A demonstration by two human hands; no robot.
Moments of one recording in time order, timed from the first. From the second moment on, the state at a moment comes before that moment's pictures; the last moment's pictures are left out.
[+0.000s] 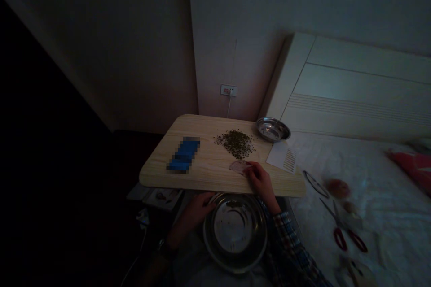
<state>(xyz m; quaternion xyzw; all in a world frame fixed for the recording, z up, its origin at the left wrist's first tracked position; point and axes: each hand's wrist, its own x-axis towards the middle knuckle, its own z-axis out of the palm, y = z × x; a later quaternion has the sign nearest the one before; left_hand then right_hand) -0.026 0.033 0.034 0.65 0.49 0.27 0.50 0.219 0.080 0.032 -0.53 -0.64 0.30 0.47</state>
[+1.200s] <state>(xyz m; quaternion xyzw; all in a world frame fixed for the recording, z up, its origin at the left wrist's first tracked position) -0.027 0.032 0.032 0.68 0.48 0.28 0.48 0.217 0.072 0.039 -0.49 -0.67 0.34 0.44</state>
